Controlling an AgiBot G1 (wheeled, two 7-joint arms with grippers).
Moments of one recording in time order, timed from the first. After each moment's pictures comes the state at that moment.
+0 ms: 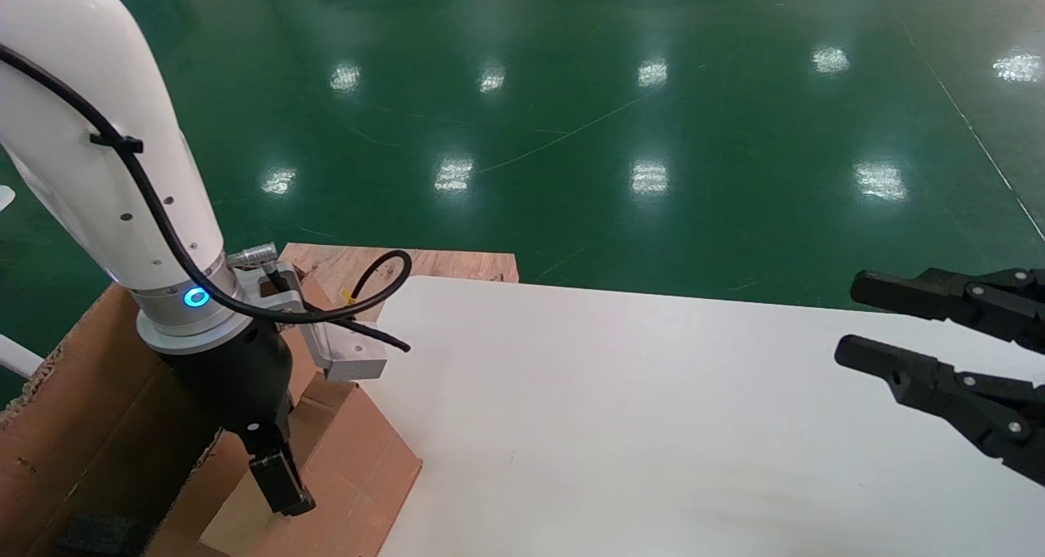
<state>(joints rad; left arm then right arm) -2.37 0.88 2.19 -1.34 1.23 1.47 -1.20 1.06 -0.55 -0.35 1.24 -0.65 -1.42 0.13</state>
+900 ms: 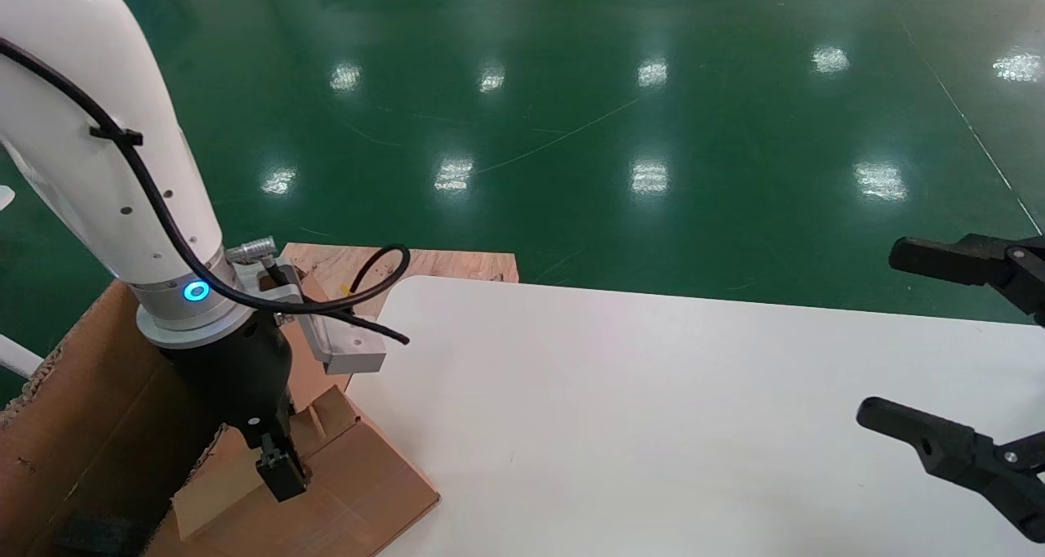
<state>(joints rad) -2.38 0.88 2.18 -1.32 1.24 1.46 -1.20 1.06 -0.55 -0.35 1.24 -0.65 -1.42 0.13</state>
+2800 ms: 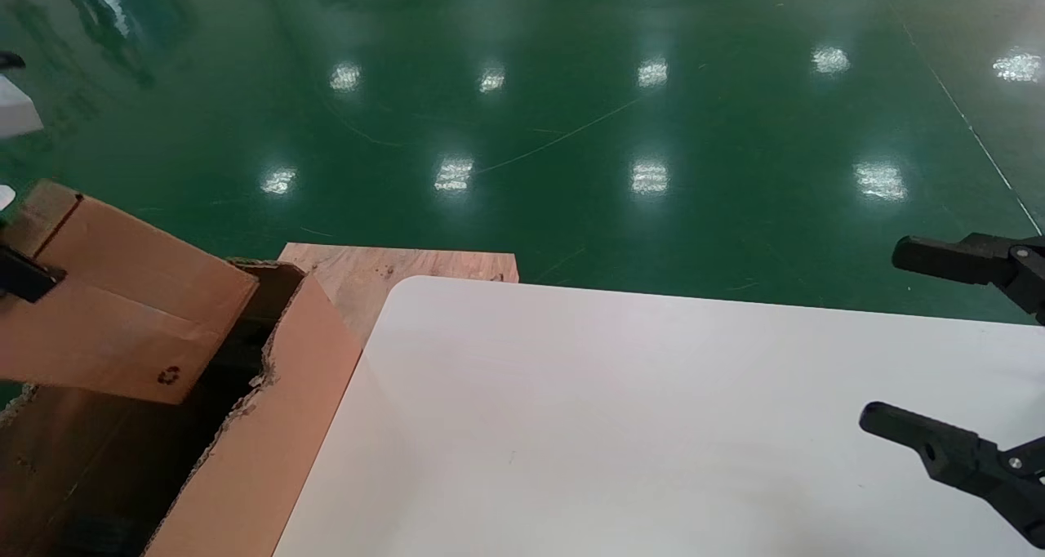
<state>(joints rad) -2.74 0.72 2.38 -0.51 1.21 1.60 -0.64 1.06 -0.55 -0.35 1.24 -0.65 -1.42 0.13</state>
